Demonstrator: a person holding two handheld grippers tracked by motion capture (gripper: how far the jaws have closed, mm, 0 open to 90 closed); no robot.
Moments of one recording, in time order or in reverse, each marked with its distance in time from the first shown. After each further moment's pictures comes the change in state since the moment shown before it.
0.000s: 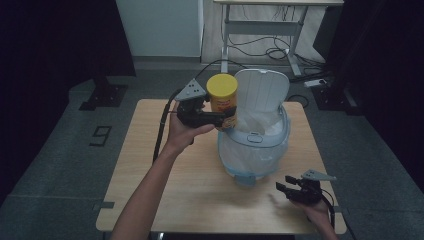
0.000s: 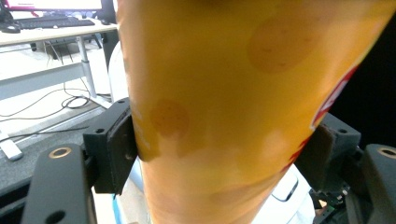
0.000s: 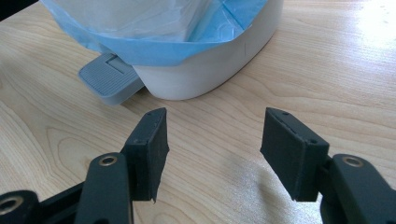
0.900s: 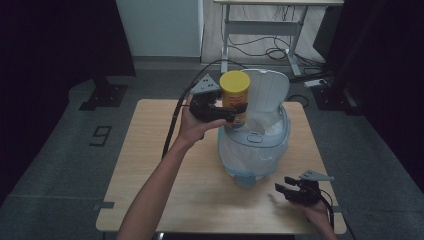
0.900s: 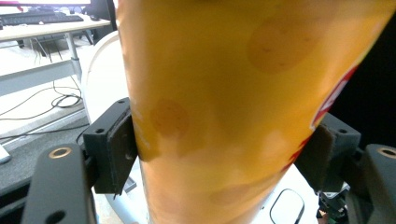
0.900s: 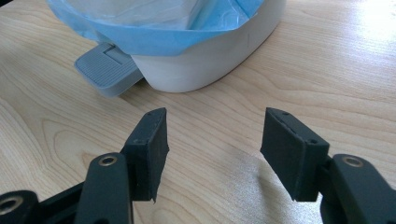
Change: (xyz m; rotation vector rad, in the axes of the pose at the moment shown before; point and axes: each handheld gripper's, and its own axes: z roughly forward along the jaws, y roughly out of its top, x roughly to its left) left arm 0.000 0.007 0.028 0.023 -0.026 0.004; right arm 0.001 -0.002 0.003 0.027 -0.005 -0.014
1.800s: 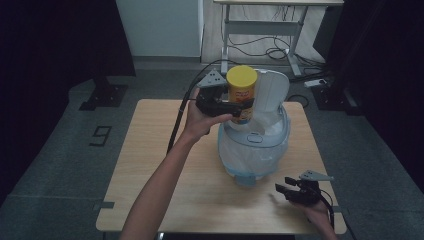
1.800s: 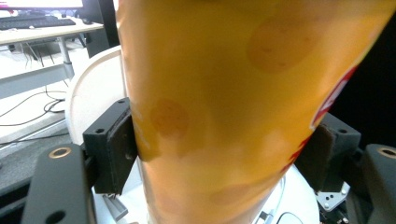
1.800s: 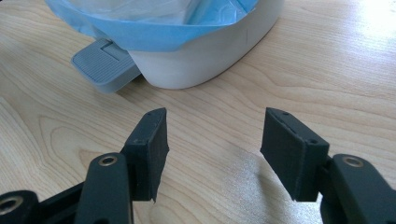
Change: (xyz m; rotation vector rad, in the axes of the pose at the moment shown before) left arm 0.000 0.014 0.015 -0.006 -0.027 0.008; right arm -0.001 -0.001 0.000 0.010 -0.002 -0.003
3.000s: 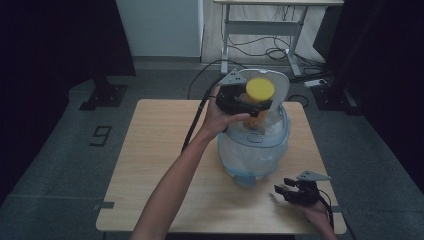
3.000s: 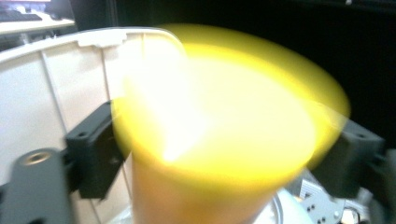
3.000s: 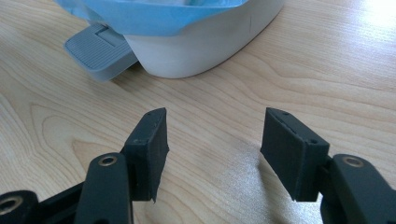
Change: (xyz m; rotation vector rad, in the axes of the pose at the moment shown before) left arm -0.005 -0.001 0.050 0.014 -0.084 0.000; right arm 0.001 -0.002 0.005 0.036 -0.007 -0.021
